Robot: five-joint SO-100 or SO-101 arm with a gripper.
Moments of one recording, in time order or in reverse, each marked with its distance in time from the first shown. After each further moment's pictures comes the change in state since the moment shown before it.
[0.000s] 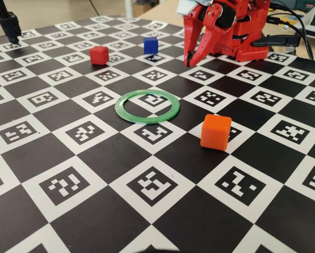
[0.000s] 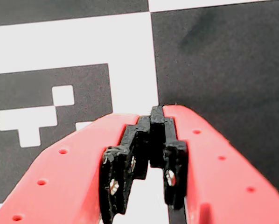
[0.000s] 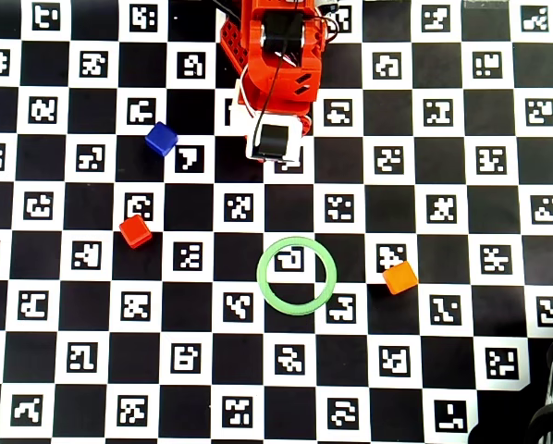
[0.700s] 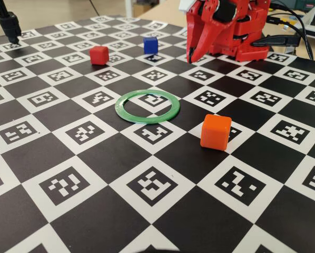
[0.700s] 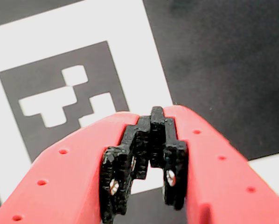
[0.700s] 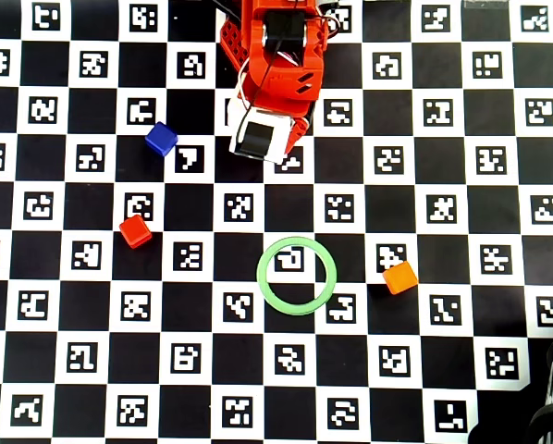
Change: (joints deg) arm -1.1 -21.4 -16.9 -0.6 14.0
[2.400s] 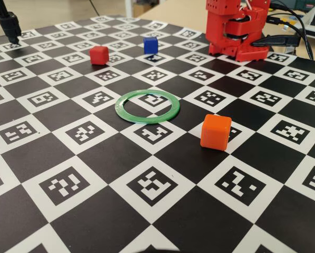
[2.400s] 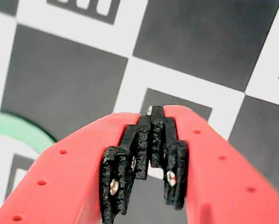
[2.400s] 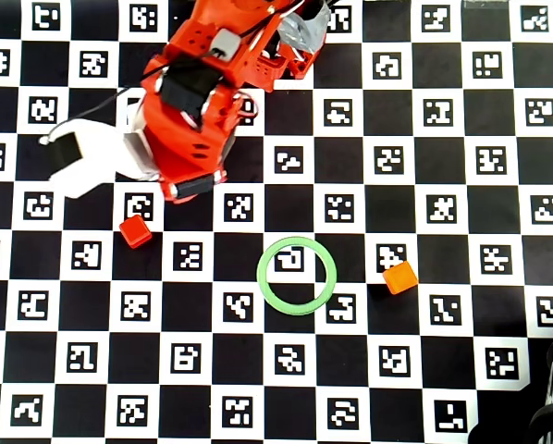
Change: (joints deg) arm 29.1 -74.8 -94.3 26.4 29.1
